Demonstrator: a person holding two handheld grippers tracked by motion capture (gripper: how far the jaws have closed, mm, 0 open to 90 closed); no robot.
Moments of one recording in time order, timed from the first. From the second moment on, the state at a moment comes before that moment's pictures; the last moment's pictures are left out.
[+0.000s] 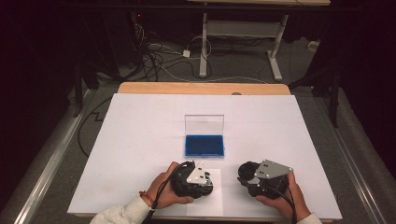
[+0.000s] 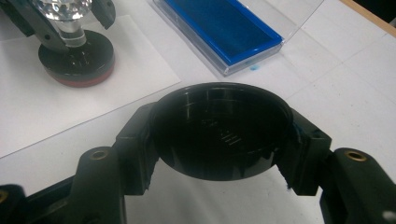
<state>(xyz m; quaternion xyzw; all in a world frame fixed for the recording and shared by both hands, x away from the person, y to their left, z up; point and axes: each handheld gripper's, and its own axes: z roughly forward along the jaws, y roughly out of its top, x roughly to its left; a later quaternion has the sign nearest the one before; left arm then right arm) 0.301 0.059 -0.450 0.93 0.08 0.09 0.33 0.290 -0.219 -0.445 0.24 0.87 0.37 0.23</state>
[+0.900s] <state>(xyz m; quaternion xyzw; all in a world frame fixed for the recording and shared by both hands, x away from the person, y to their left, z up) 0.301 0.059 -0.450 0.94 0.08 0.09 0.33 0.290 -0.227 -0.440 0.25 0.86 0.37 0.24</state>
